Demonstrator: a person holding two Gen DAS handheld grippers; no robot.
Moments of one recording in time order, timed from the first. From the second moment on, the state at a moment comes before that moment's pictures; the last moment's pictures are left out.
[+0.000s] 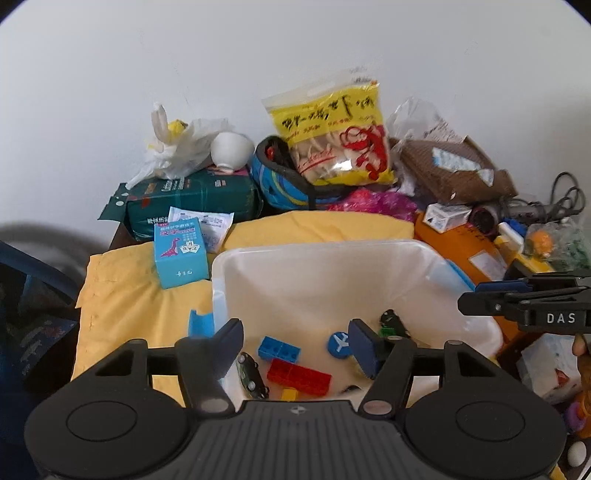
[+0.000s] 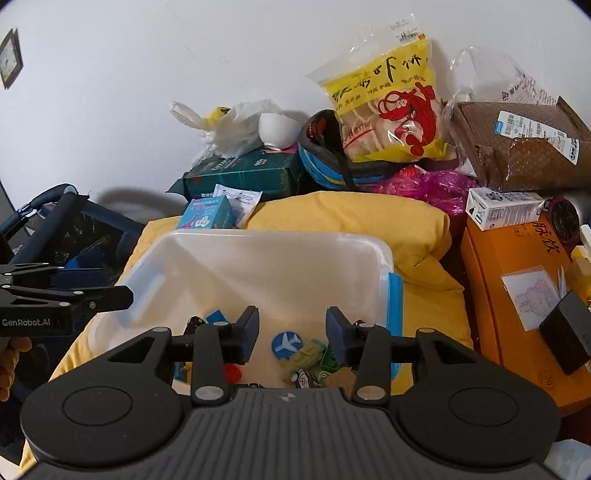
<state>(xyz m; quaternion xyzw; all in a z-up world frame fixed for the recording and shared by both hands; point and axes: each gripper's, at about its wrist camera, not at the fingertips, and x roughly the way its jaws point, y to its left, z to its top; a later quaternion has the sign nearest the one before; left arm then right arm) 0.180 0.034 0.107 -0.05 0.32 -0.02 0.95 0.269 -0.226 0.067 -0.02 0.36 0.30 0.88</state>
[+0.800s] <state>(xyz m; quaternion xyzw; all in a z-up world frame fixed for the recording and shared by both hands) 0.140 -0.003 -0.030 -0.04 0.41 -0.06 0.91 0.199 -0.243 -0.047 -0.10 0.41 0.32 0.85</state>
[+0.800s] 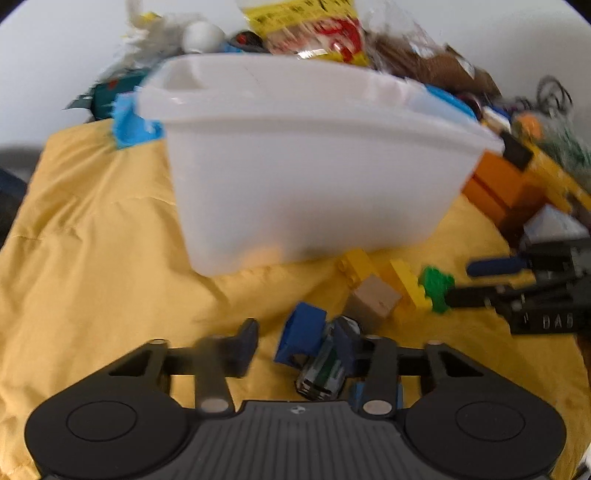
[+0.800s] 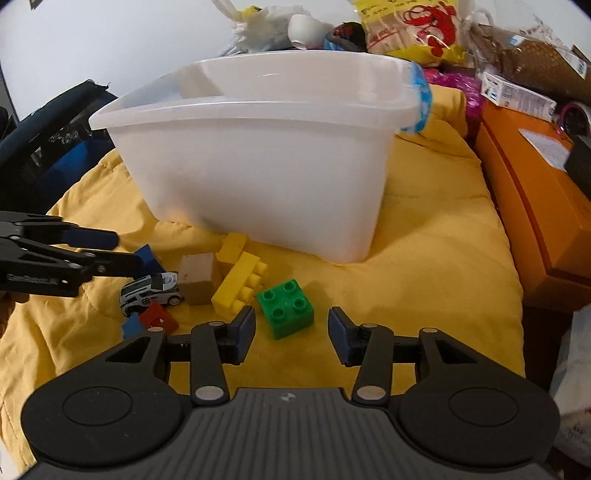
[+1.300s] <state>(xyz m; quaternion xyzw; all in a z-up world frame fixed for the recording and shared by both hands) 0.139 -0.001 -0.030 -0.05 0.41 -0.06 0.91 0.211 -0.229 -0.061 -0.11 0.42 0.33 0.84</state>
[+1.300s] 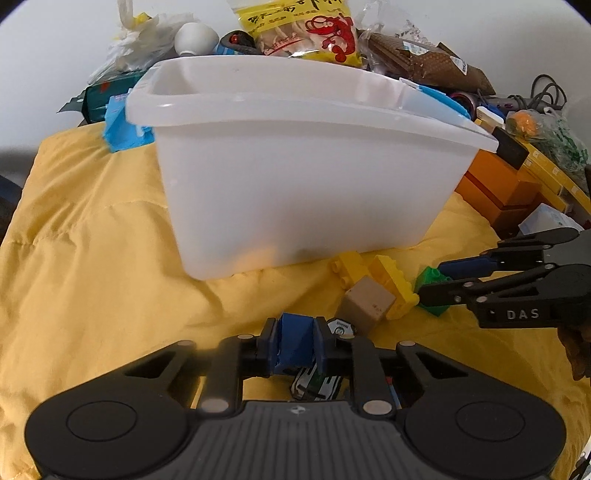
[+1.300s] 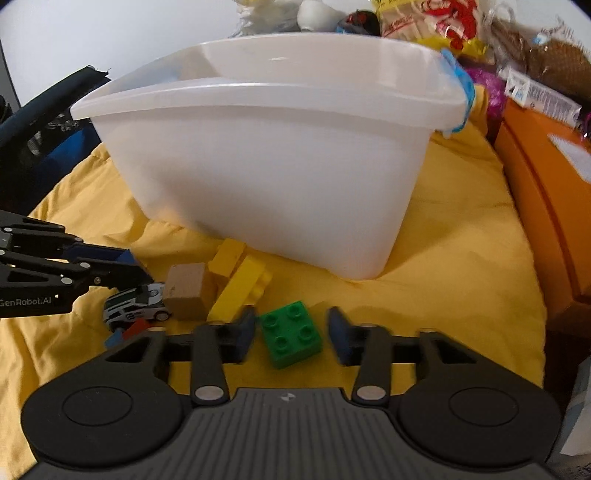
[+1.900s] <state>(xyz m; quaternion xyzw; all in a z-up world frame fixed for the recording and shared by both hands) 0.119 0.019 -0.018 -0.07 0.39 -0.05 0.91 0.193 -0.245 -0.058 -0.10 0.42 0.32 0.84</state>
